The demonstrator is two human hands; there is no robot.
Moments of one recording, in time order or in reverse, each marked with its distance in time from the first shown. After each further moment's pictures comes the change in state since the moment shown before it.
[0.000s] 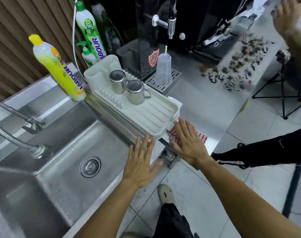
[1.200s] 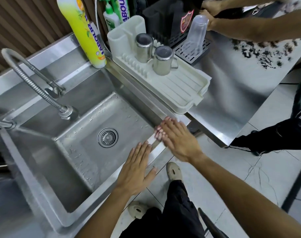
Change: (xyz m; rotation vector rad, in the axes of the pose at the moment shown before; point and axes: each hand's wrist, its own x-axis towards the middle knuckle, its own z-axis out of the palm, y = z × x) left_hand -0.124 -0.084 0.058 -0.036 0.023 0.037; right_hand -0.031 -0.117 0.066 -0.013 -0.057 -0.245
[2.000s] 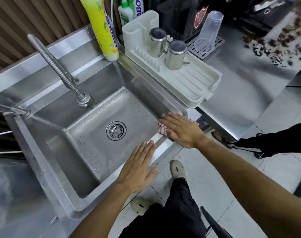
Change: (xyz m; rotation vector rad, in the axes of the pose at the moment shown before) left_hand -0.038 -0.021 0.000 0.029 -0.013 0.056; right_hand 0.030 -0.014 -0.018 -0.032 -0.235 -0.191
